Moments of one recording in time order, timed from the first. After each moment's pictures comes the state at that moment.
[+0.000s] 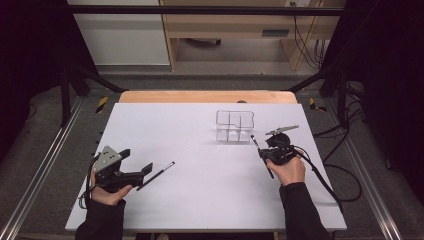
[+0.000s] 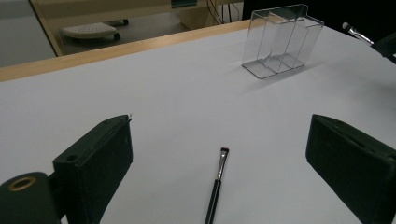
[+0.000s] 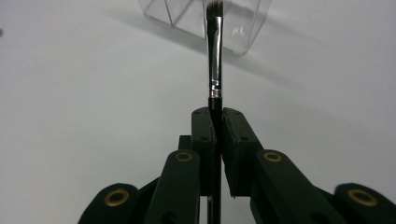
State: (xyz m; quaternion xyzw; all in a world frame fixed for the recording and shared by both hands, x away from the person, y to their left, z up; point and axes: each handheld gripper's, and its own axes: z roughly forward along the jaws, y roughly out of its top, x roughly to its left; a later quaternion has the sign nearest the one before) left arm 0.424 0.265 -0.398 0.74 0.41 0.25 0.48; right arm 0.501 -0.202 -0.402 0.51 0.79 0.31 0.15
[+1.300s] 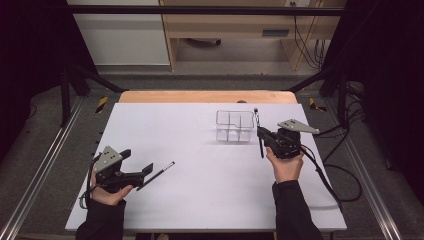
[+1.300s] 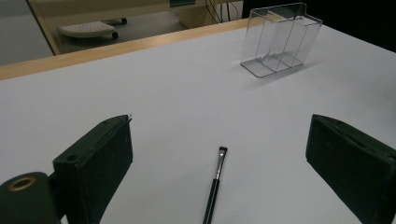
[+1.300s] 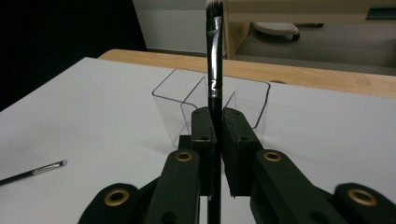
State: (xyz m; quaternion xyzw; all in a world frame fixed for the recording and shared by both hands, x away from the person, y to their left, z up) left arm 0.425 0.264 -0.399 0.74 0.41 0.24 0.48; right arm 0.485 -0.199 -0.366 0.48 0.68 0.50 0.24
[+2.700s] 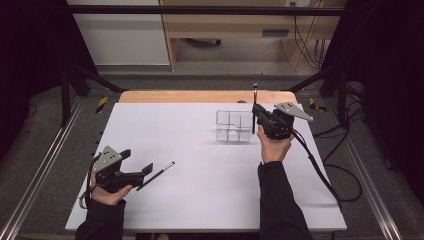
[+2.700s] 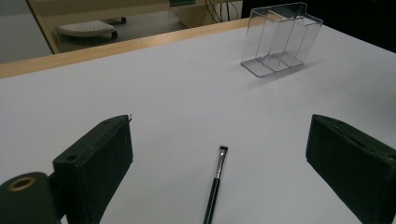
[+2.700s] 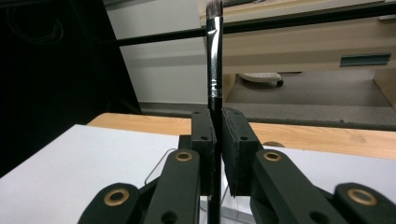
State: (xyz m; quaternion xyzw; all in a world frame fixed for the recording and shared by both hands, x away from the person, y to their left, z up) left arm 0.425 0.266 -0.400 0.74 0.41 0.24 0.48; right arm 0.524 -0.178 -0.347 0.49 0.60 0.56 0.29
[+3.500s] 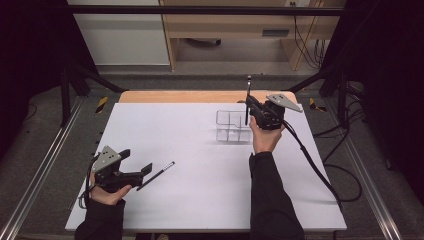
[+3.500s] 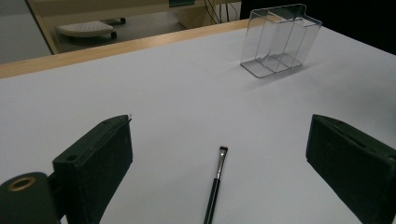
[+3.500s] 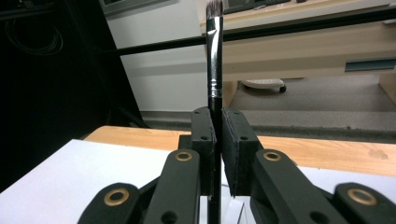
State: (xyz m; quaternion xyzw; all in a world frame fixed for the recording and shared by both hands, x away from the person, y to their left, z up) left arm 0.426 0.267 -0.400 0.74 0.41 0.24 0.48; right arm 0.556 -0.162 -0.349 0.49 0.59 0.57 0.29
